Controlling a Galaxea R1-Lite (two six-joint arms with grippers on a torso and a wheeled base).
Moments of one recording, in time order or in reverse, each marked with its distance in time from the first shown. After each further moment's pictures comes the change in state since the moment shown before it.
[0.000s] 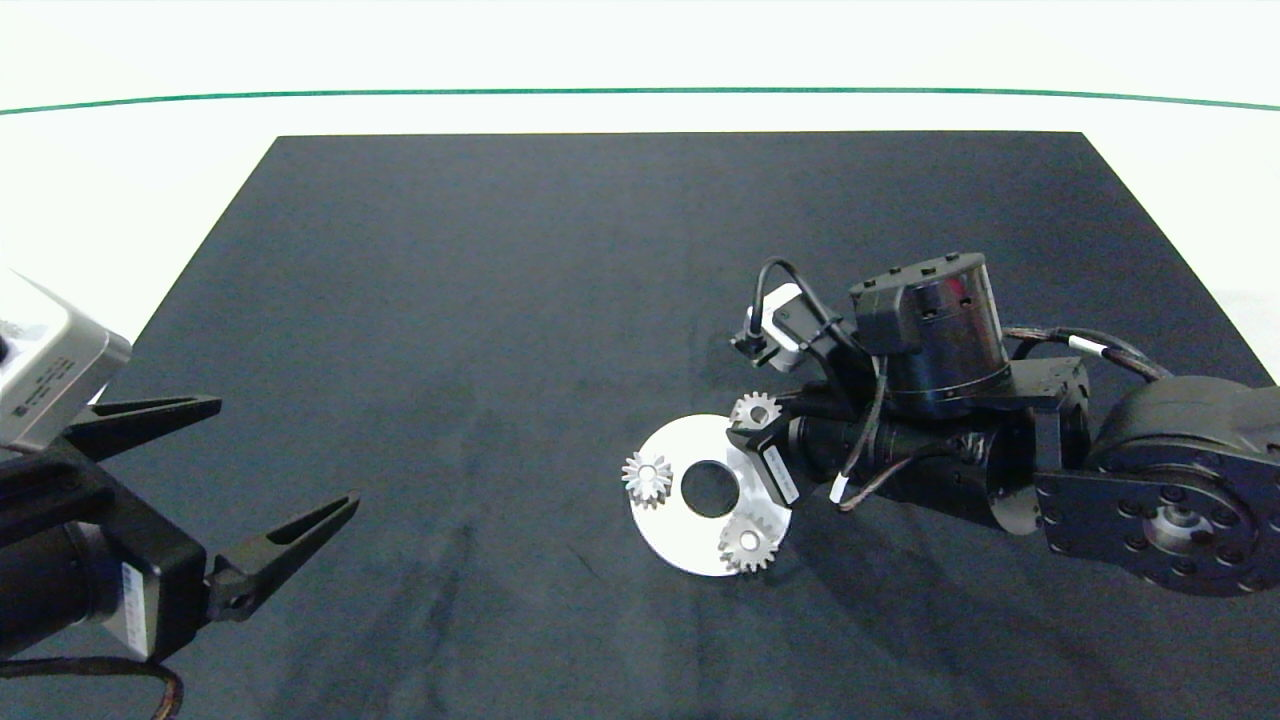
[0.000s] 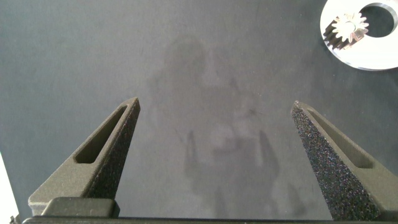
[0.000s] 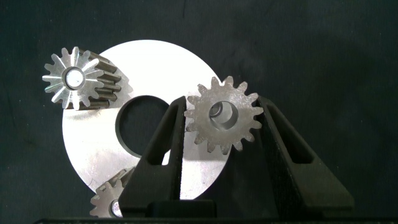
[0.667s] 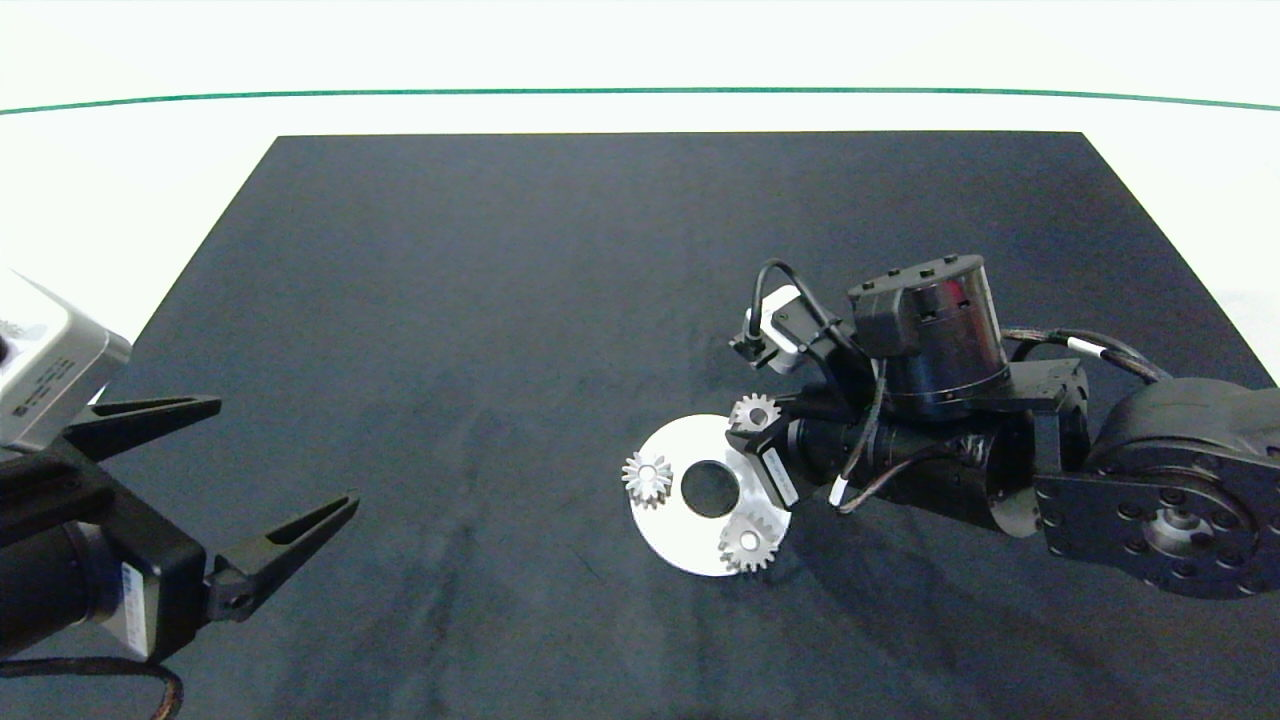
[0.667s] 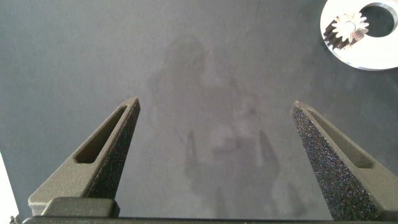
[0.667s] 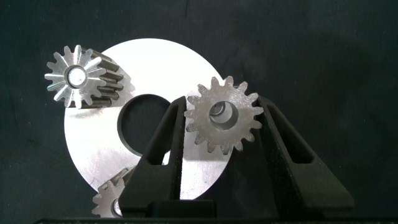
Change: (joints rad) left arm 0.000 0.000 0.000 0.000 0.000 0.000; right arm 0.003 0.001 0.002 0.000 0.001 0.001
